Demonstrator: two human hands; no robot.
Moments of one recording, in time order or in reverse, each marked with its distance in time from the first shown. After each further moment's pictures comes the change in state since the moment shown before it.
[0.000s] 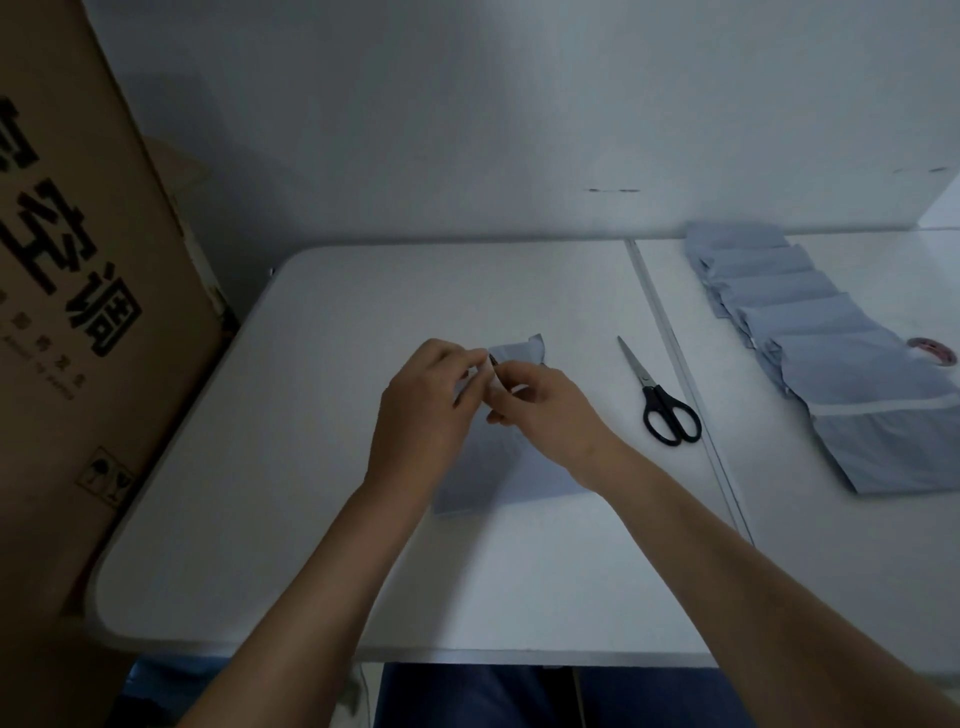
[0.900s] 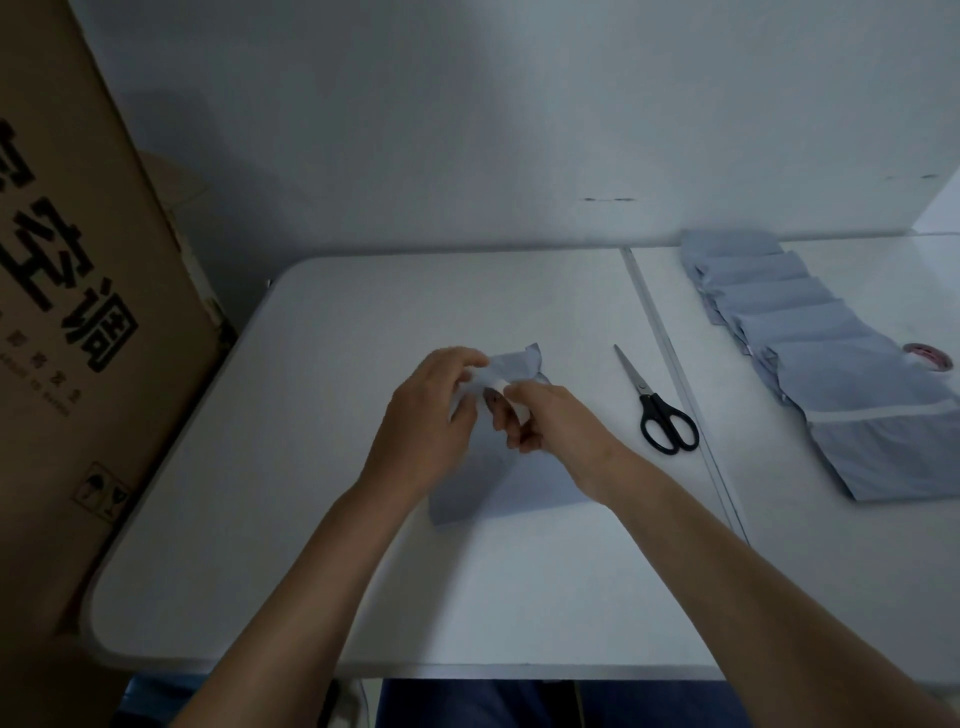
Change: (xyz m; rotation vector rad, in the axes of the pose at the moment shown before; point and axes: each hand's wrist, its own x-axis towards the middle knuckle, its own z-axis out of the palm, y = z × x) left_hand 0.004 -0.004 -0.001 -0.139 -0.147 -0.011; right_hand -0.002 -0.003 -0.009 0.237 -0.073 0.178
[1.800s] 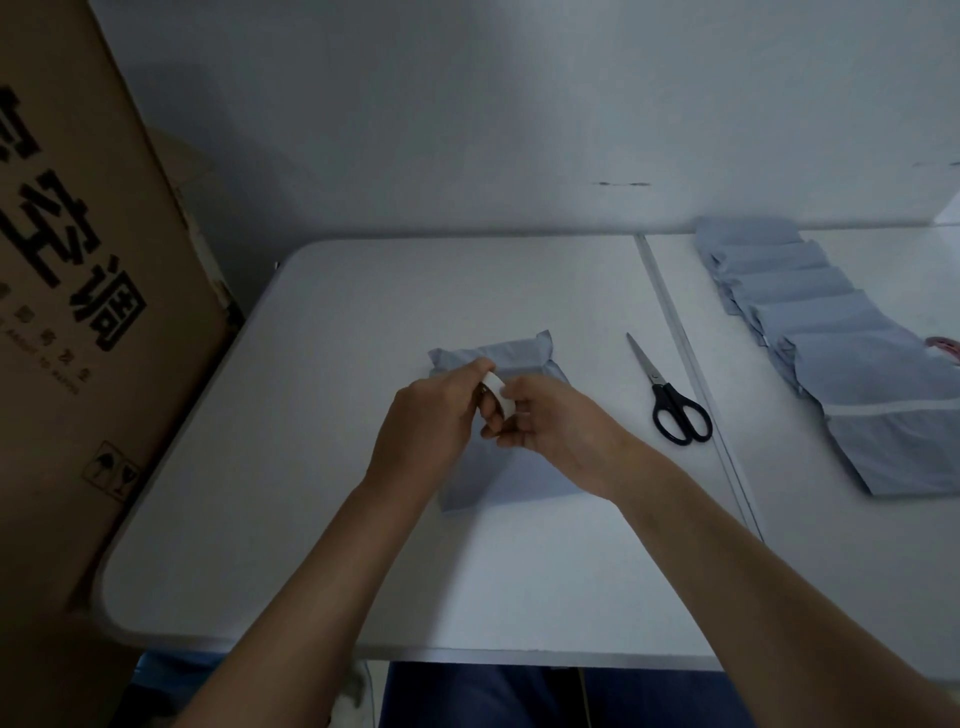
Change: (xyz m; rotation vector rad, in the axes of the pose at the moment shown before) left_hand -0.008 -0.006 0.003 0.250 0.029 0.121; right_hand -0.001 0.004 0.007 0.279 -0.196 0.009
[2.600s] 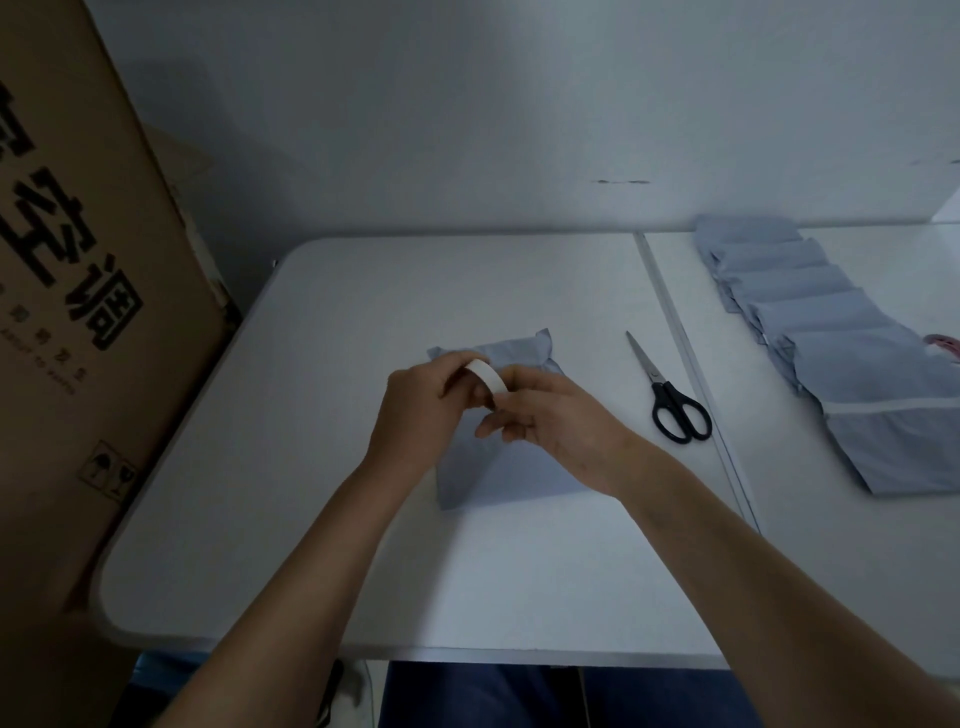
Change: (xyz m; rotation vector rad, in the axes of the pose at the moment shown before) left_hand 0.008 -0.007 -0.002 -0.369 -0.067 -0.334; right_hand -0.001 0.000 -0.005 -0.088 -0.053 -0.043
